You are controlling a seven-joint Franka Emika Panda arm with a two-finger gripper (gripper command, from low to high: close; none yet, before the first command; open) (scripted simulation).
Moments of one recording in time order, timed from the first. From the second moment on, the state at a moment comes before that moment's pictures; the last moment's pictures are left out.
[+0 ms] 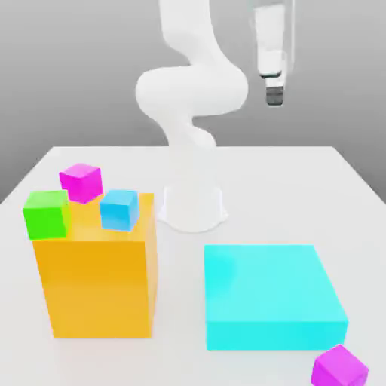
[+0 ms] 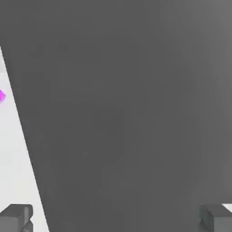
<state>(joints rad) 0.30 -0.34 -0.12 -2.29 -0.22 2.41 -0.31</state>
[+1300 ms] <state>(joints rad) 0.34 0.51 0.06 -2.22 -0.08 2.74 -2.40</state>
